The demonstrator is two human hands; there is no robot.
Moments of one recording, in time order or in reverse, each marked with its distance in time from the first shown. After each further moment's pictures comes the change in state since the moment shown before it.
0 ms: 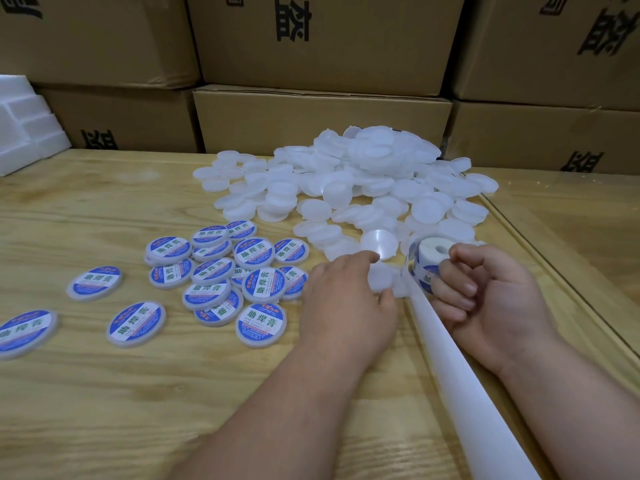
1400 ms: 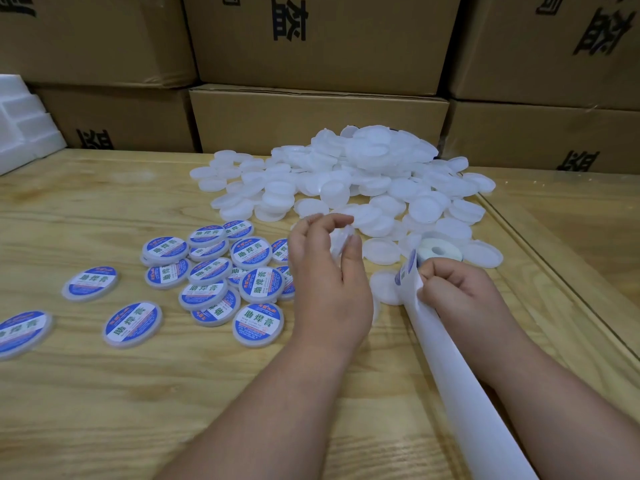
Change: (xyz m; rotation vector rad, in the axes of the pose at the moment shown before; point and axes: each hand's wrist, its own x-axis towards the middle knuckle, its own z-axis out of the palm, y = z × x) left_hand 0.002 0.005 -0.009 -0.685 0.370 0.061; right_hand -0.016 0.011 0.010 -0.886 -0.087 -0.333
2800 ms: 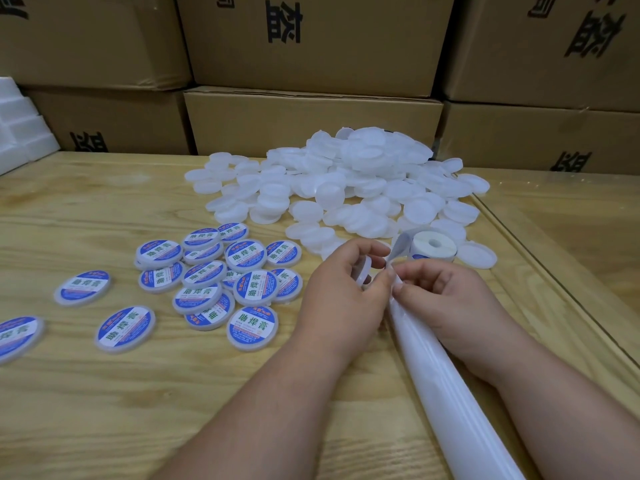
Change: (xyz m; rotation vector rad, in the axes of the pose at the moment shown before) left_hand -0.001 -0.004 0.004 -0.053 -0.320 -0.158; right_hand 0.004 0.004 -0.002 0.115 -0.075 0.134
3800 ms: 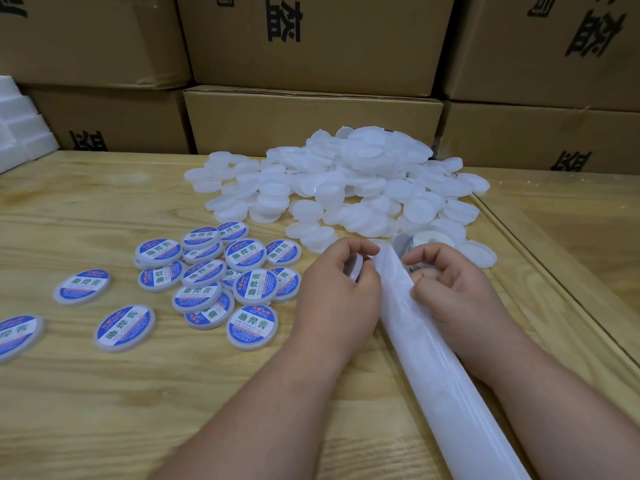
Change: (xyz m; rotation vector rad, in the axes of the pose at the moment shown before) left_hand 0.000 0.001 0.001 0.068 0.131 -0.053; right_hand 0.003 0.004 0.001 0.119 0.094 -0.017
